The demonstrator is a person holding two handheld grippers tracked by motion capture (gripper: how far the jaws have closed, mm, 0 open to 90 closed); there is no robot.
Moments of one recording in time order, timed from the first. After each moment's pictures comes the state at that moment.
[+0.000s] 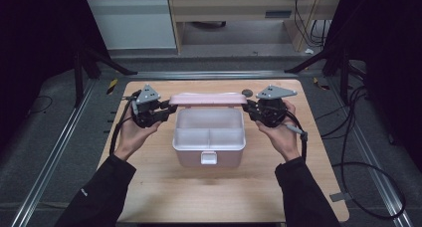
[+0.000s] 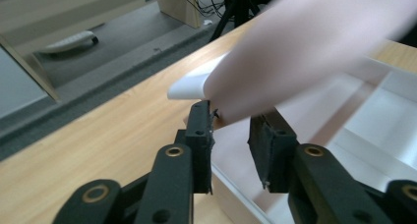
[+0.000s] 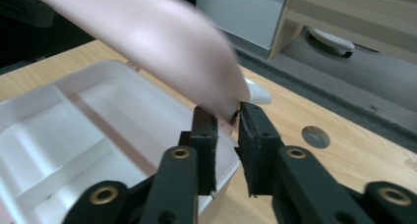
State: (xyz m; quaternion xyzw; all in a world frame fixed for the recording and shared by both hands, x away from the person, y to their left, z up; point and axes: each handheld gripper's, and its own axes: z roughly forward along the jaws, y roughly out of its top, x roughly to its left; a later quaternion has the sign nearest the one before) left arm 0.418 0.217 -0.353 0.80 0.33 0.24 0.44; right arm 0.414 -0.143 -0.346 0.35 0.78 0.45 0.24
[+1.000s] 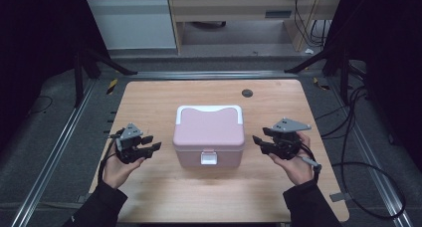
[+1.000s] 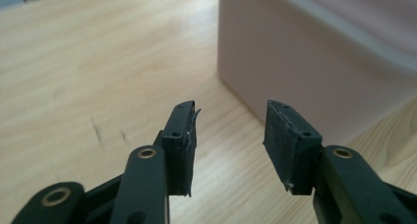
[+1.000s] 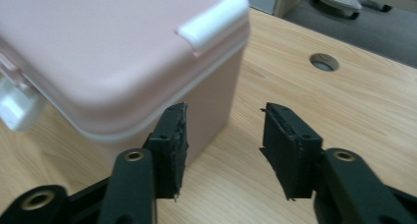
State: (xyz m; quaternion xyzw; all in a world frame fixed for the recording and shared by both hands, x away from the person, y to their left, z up) left arm 0.365 0.276 -0.445 0.80 0.42 0.18 0.39; right arm 0.361 -0.183 -0.406 0.38 0.79 0.42 0.22
